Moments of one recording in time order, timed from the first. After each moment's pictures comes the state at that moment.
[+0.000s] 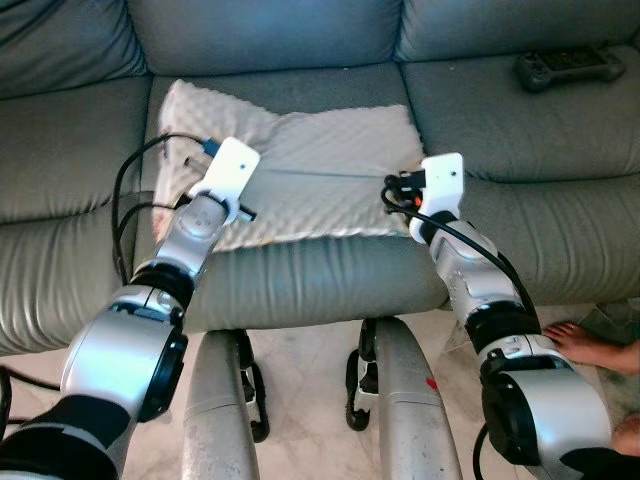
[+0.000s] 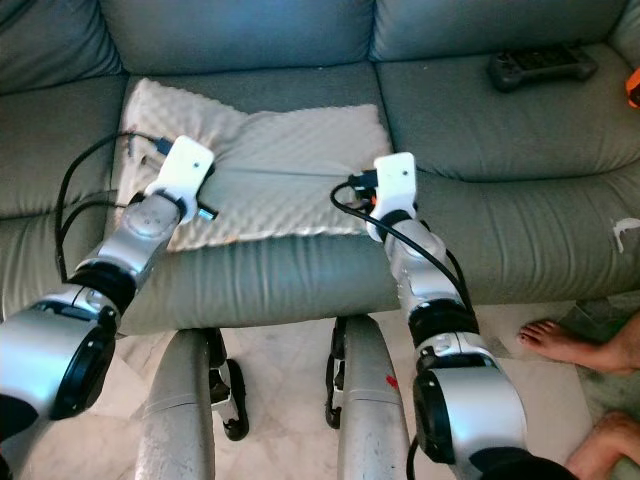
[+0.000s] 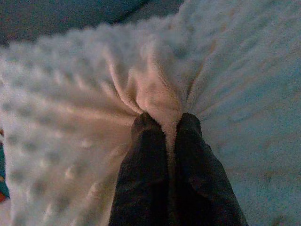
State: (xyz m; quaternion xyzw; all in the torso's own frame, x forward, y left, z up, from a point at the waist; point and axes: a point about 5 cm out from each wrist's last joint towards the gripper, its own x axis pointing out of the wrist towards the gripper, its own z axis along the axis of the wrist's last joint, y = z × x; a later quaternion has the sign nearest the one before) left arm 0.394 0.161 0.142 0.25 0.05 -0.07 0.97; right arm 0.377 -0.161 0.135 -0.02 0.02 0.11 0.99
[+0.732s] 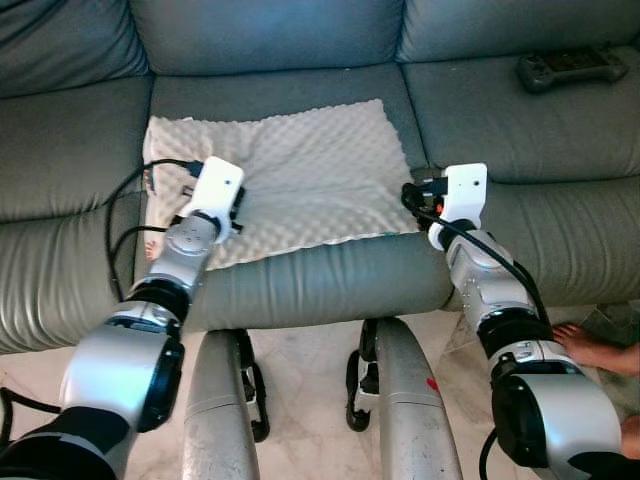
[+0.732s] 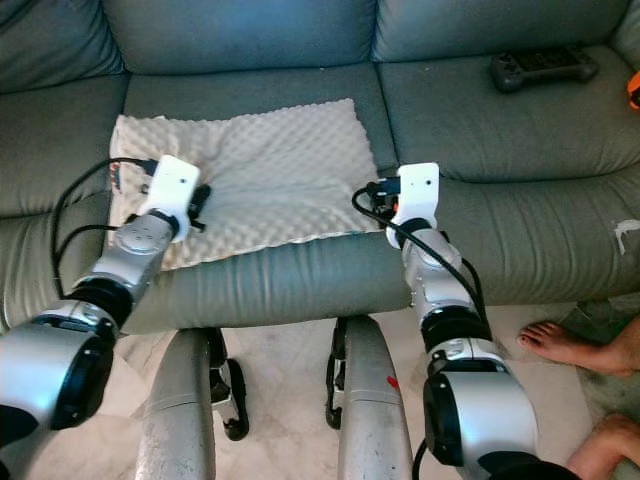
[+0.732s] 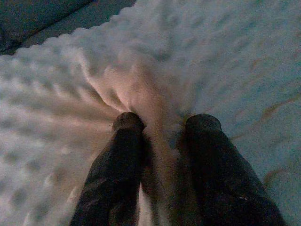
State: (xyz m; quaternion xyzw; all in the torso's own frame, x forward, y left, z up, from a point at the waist) left arm 0.387 0.155 0.125 0.19 0.08 -0.10 0.97; right arm 0.375 -0.170 0.128 -0.01 0.03 0.08 1.00
